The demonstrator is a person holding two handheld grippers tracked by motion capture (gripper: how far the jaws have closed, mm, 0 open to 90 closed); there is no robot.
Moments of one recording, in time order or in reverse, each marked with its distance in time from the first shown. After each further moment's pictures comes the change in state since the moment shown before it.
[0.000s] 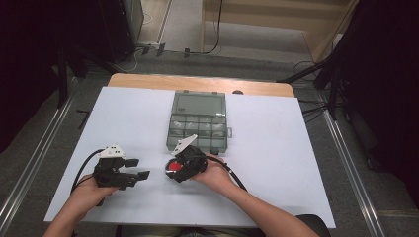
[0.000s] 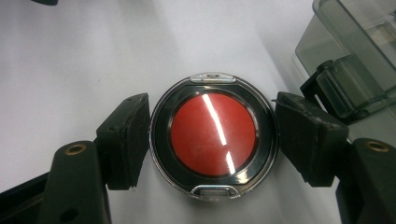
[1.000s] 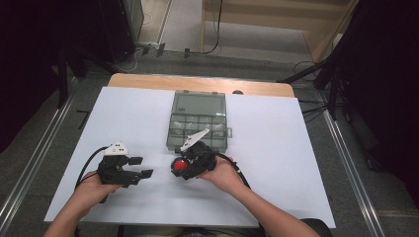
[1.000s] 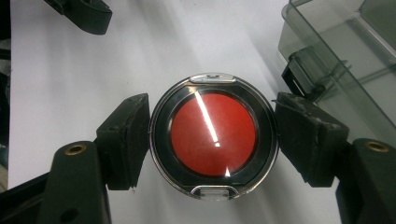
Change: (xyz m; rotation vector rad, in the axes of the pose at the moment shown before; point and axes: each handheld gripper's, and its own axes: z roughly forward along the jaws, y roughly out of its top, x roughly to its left) left arm -0.002 0.010 0.007 -0.001 -0.025 0.026; right arm -0.005 -0.004 -0.033 -0.025 0.050 0.079
